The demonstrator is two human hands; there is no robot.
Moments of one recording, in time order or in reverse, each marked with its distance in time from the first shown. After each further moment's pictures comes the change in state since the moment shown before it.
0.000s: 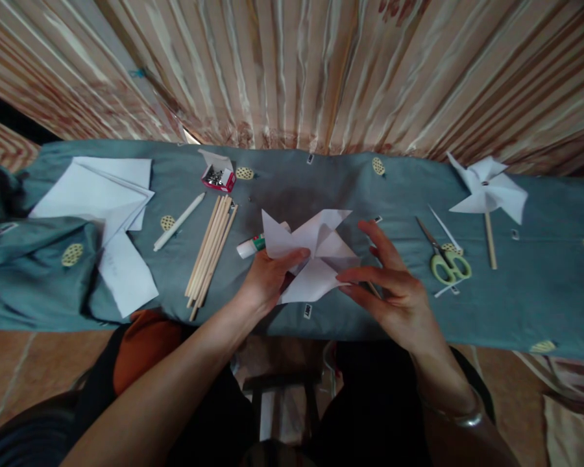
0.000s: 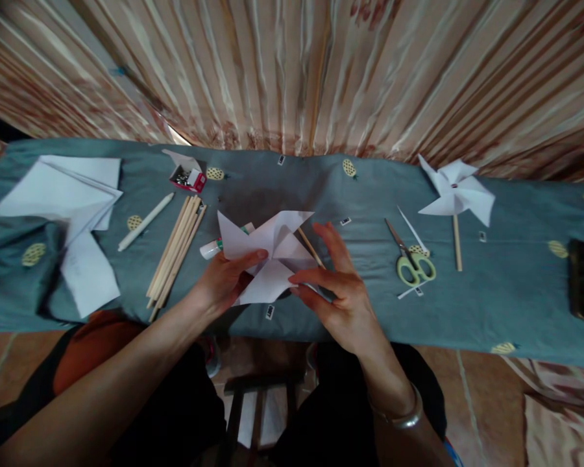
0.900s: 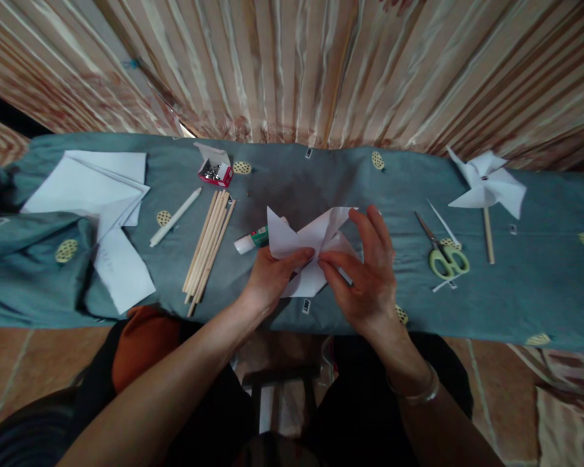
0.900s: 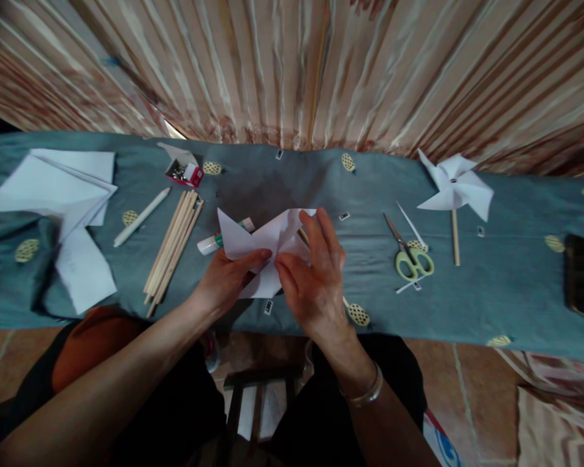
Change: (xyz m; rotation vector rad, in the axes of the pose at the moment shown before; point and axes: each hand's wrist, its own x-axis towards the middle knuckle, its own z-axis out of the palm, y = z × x) left_hand -0.003 -0.010 0.000 0.085 -0.029 0.103; right_hand 0.012 -0.012 0.033 -0.349 0.182 -0.151
